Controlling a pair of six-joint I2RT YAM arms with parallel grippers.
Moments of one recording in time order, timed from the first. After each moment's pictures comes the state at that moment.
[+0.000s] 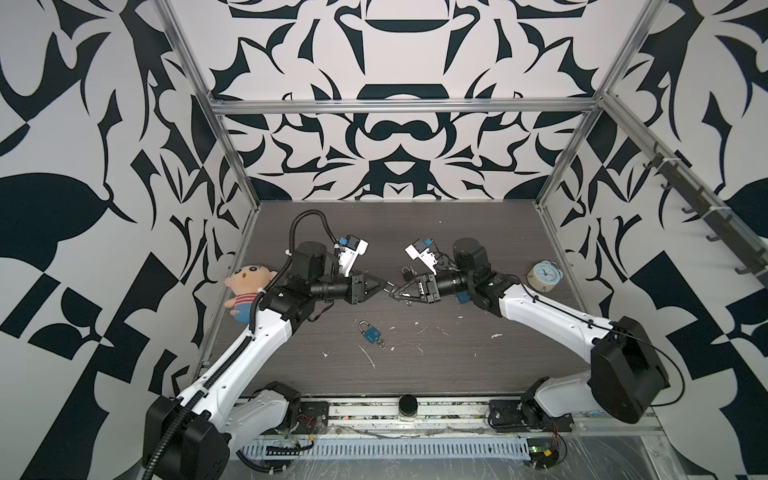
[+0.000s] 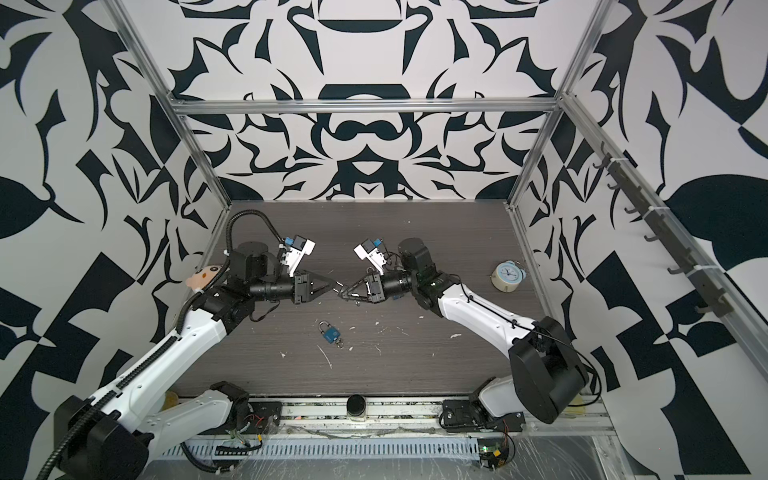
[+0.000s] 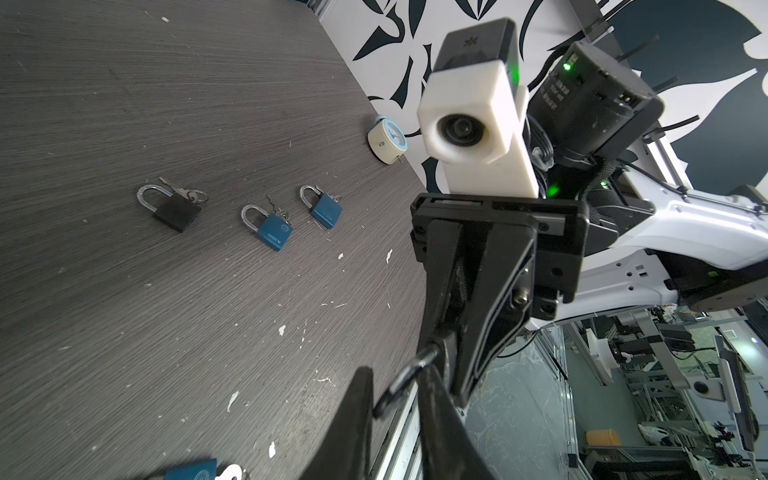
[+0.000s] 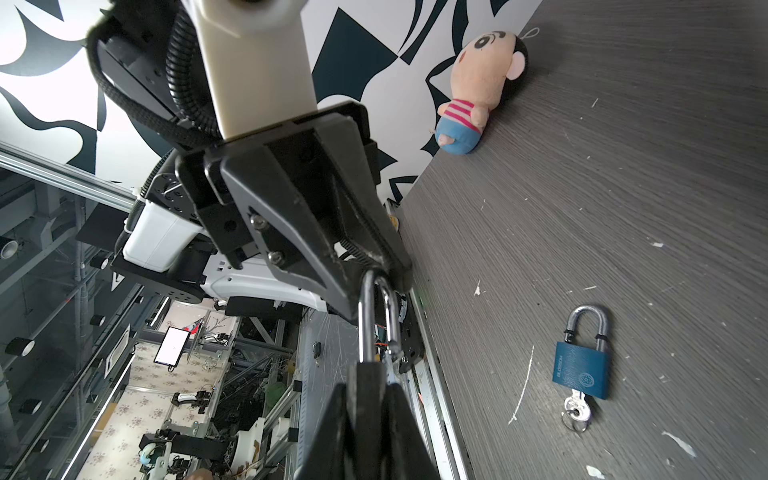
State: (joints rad) left arm -0.43 1.07 0.84 -0.26 0.84 -0.43; right arm 0.61 1.42 0.91 0.13 -1.09 0.68
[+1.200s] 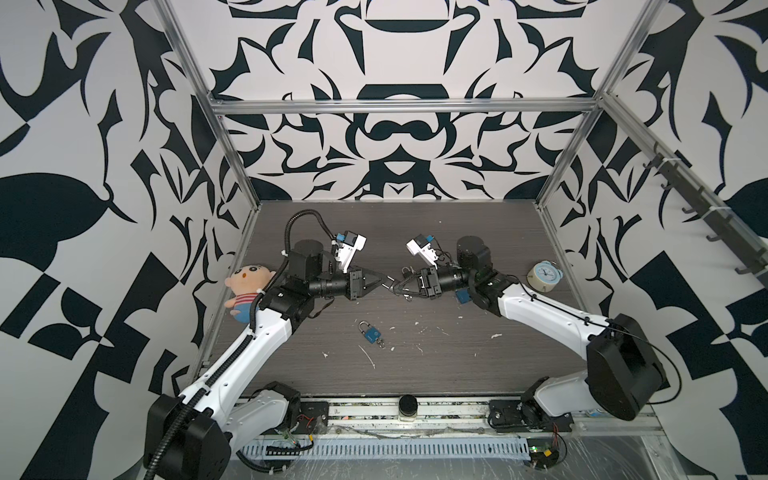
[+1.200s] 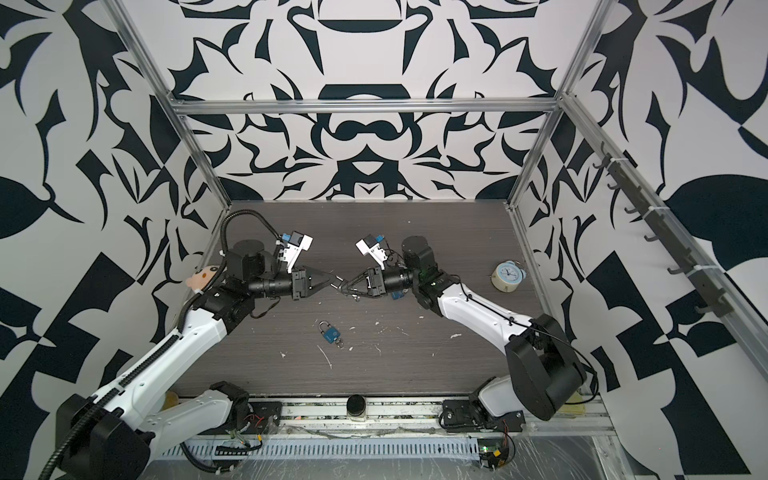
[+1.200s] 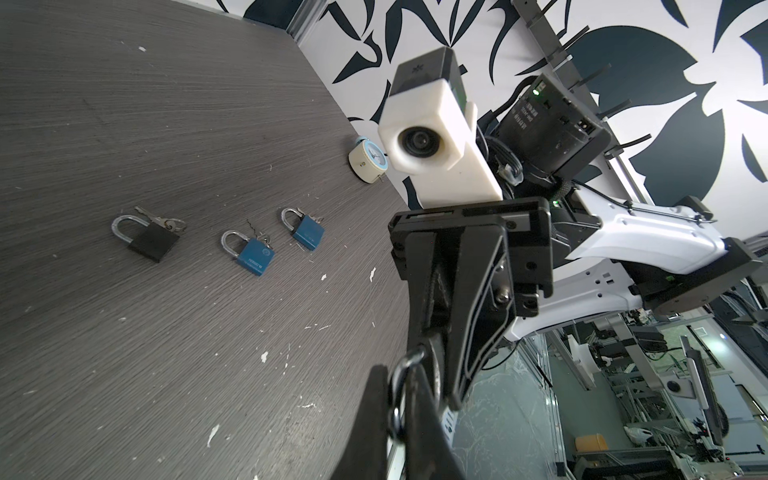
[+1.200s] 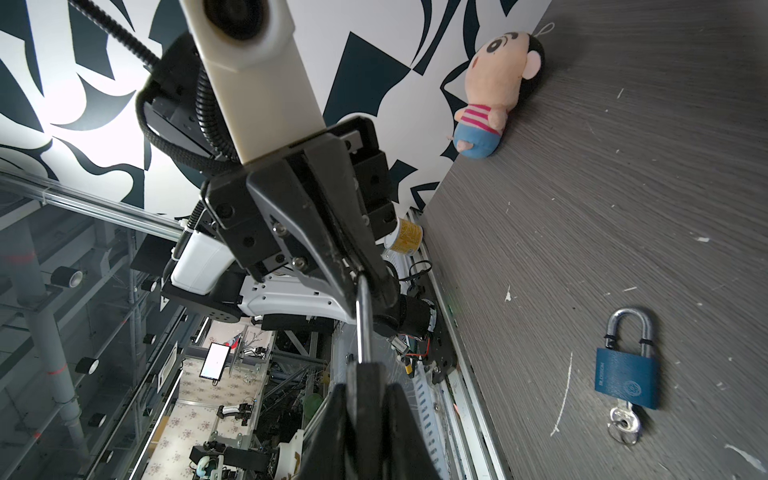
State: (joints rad) left arm -0.42 1.08 0.82 -0.14 0.89 -0.49; right arm 0.60 1.43 0.90 0.30 -1.13 0.91
